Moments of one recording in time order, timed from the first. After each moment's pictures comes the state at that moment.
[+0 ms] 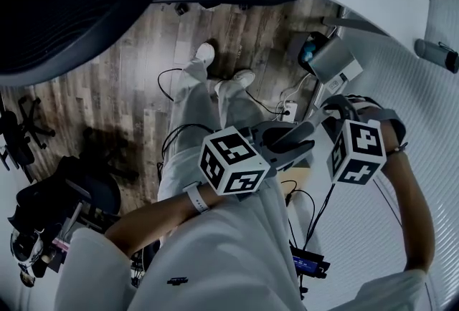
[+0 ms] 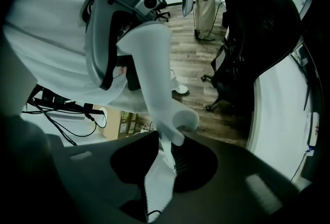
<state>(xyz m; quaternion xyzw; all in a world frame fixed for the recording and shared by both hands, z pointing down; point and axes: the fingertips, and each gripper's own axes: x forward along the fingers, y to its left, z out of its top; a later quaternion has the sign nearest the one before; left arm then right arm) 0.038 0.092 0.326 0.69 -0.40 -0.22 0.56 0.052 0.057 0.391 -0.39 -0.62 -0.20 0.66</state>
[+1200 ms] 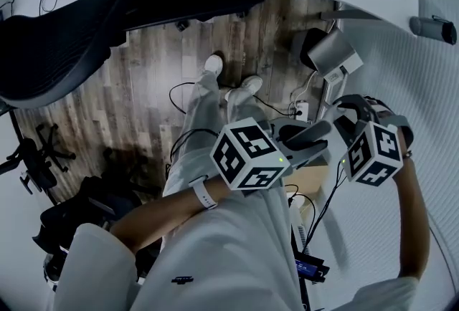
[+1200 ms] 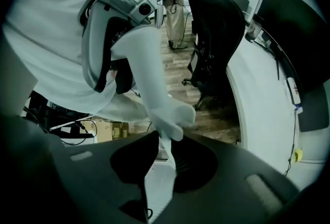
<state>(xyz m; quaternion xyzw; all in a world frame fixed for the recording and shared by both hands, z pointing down) 0.062 0.071 0.300 0.76 -0.32 -0.12 0.55 0.068 0.034 0.367 -0.27 -0.71 -0.14 0.63</state>
